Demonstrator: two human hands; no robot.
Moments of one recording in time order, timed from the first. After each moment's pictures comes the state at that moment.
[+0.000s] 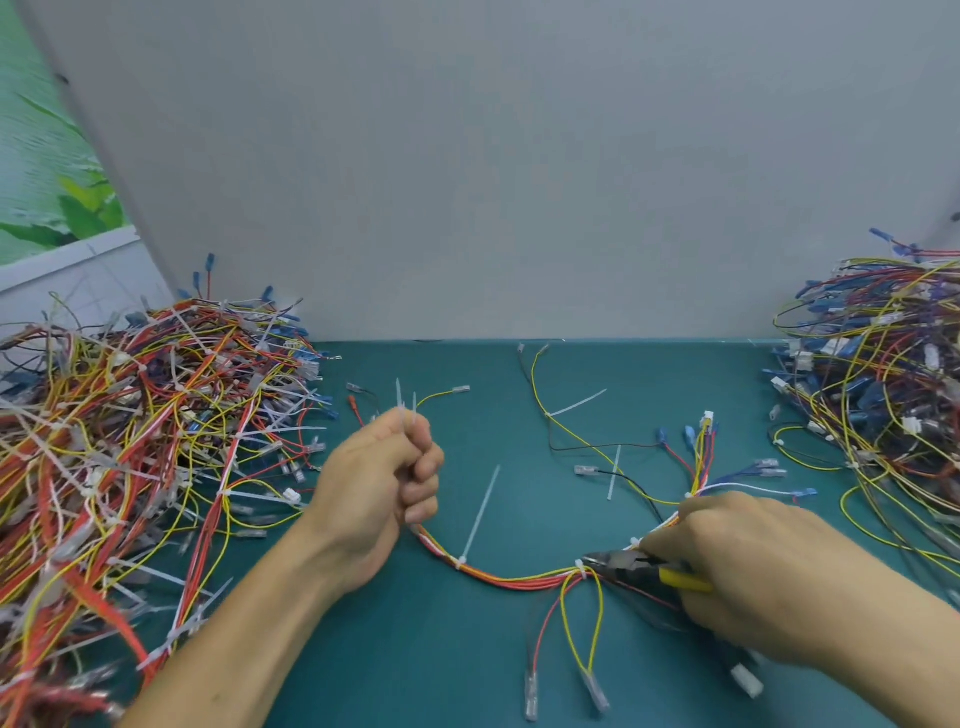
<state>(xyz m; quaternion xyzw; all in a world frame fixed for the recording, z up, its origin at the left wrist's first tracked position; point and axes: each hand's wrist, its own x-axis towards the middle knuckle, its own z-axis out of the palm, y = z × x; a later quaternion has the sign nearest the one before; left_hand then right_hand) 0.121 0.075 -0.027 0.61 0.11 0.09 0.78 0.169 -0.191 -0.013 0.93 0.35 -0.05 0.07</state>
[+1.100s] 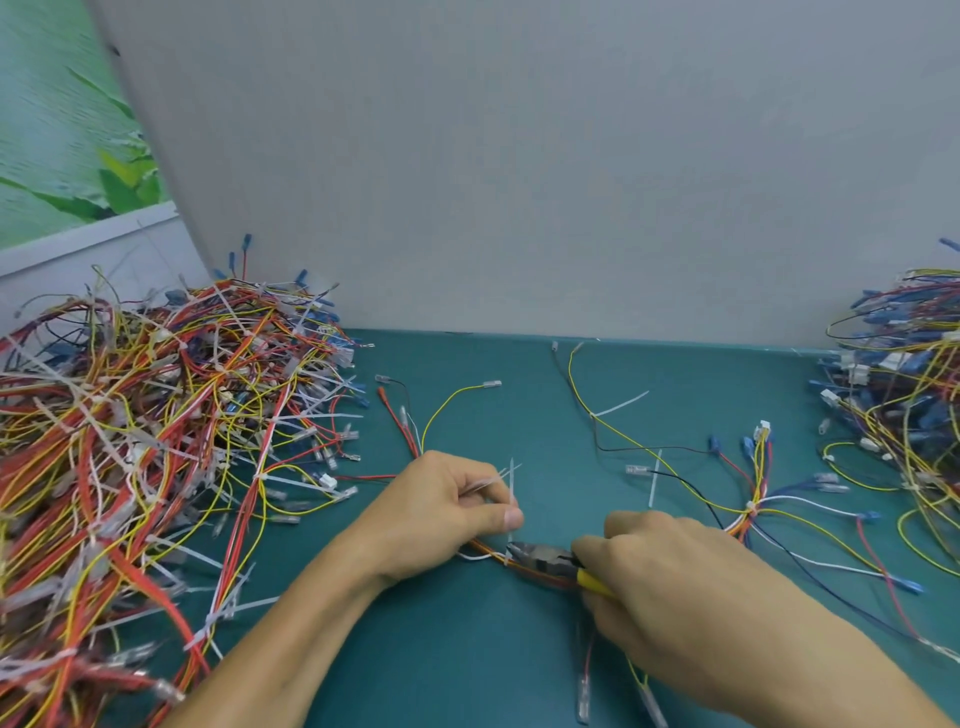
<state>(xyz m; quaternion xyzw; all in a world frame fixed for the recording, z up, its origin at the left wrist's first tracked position) 0.120 0.087 -0.045 0.86 -0.01 -0.01 0.51 0.138 -0.121 -0.011 0.91 0.41 -0.05 0.06</state>
